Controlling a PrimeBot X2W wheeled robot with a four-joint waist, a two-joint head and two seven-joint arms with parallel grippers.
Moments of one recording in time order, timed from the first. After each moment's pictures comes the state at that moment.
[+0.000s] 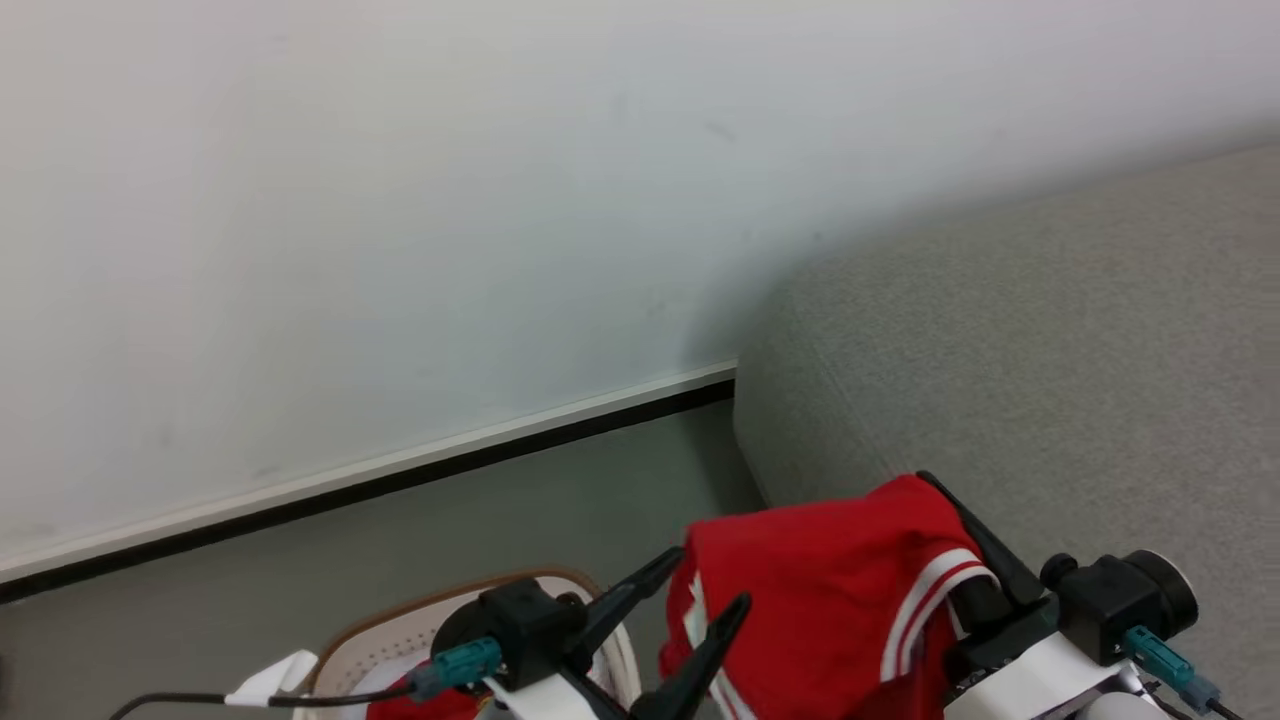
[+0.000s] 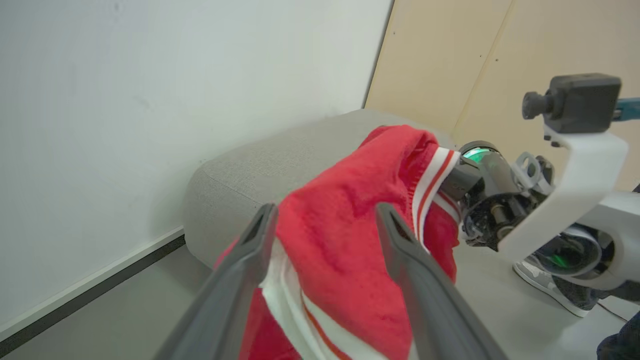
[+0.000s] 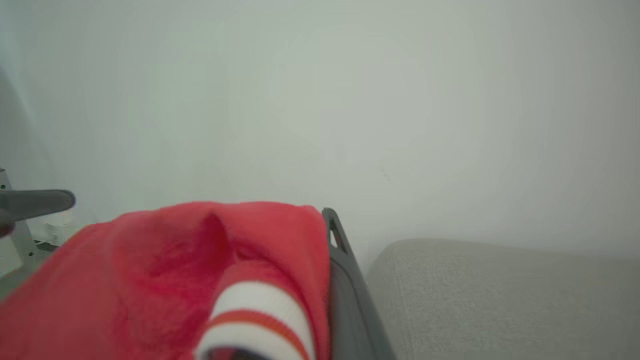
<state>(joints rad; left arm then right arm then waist) -0.25 0.26 -0.69 0.01 -0.52 -0.12 -0.07 -0.26 -0.21 0.42 0.26 0.33 0.13 -0.26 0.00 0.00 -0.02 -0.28</state>
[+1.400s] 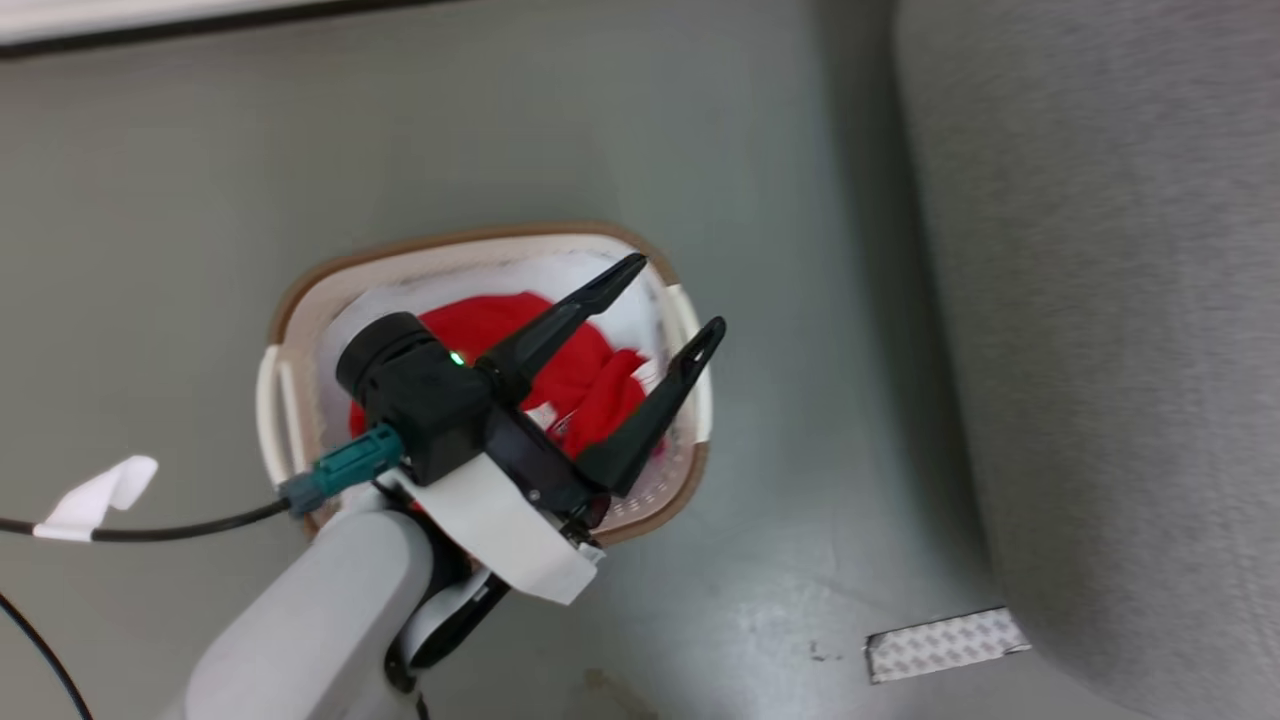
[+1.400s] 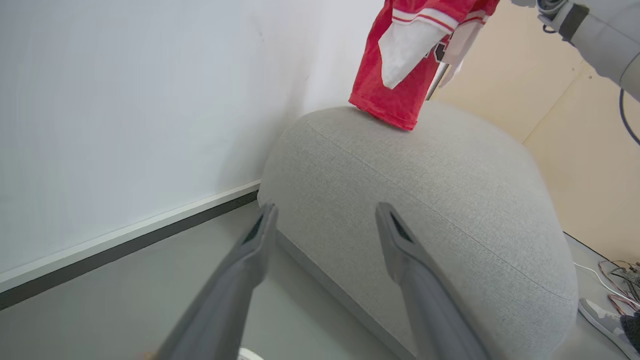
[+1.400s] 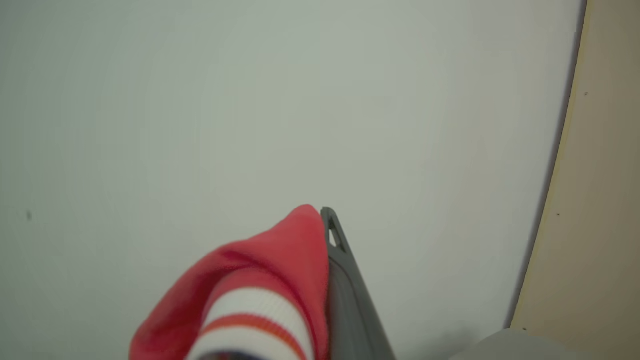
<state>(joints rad) -0.62 0.37 -0.65 -0.08 -0.49 -0.13 -0.10 -1.31 -0.29 -0.48 0.48 -0.08 0.13 -0.17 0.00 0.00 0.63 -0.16</state>
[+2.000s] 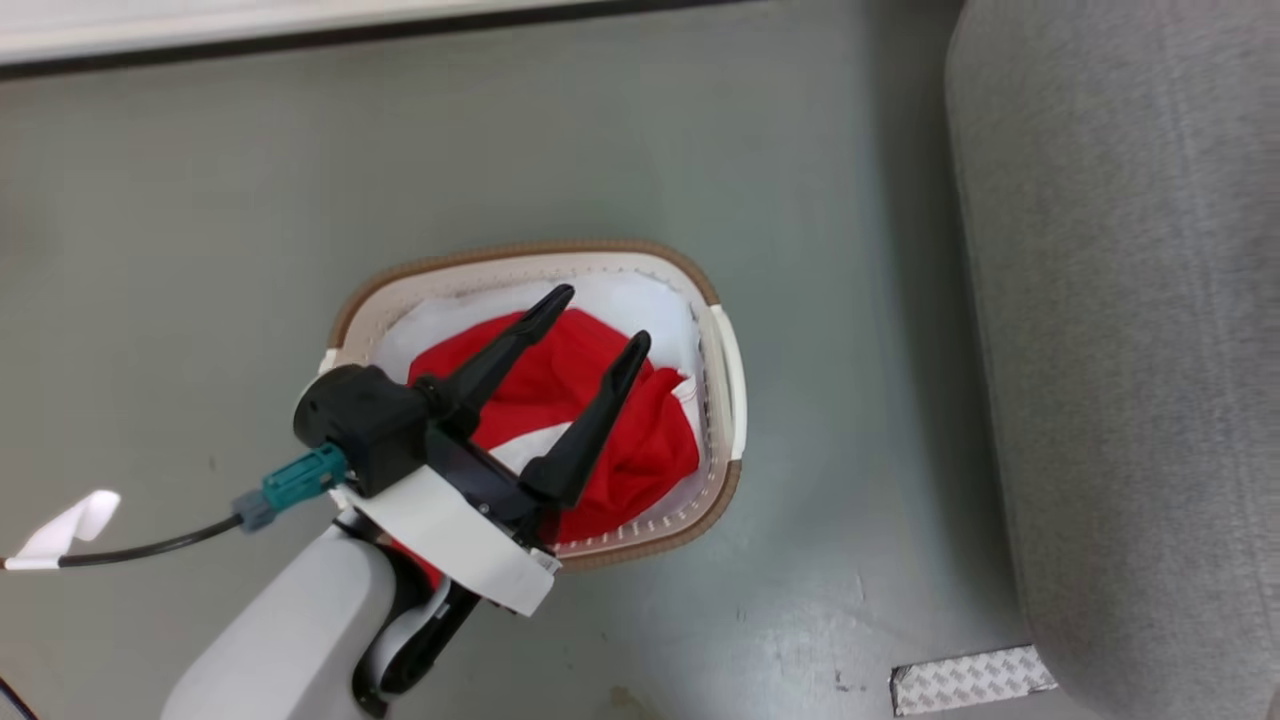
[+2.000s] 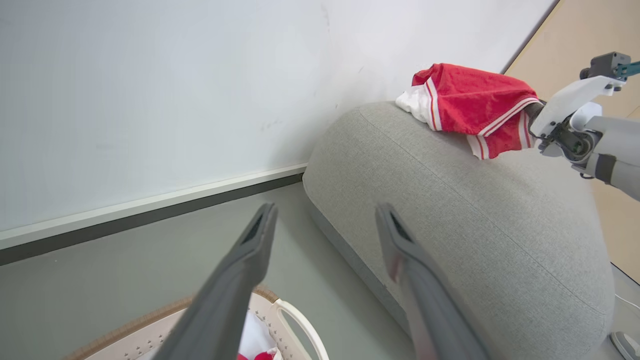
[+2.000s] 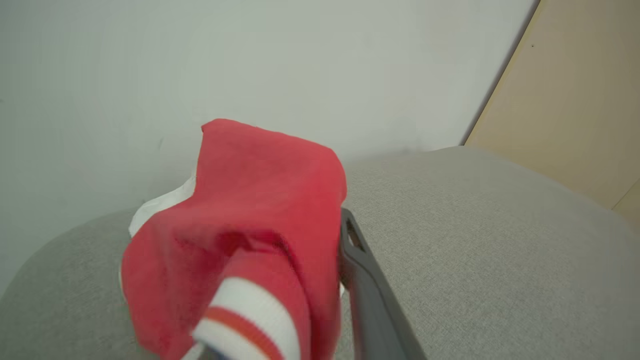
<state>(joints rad) -0.54 0.39 -0.60 -0.03 -0.56 -0.09 -0.14 -1.04 -0.07 -0.96 0.63 -0.48 0.13 -0.24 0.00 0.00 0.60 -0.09</state>
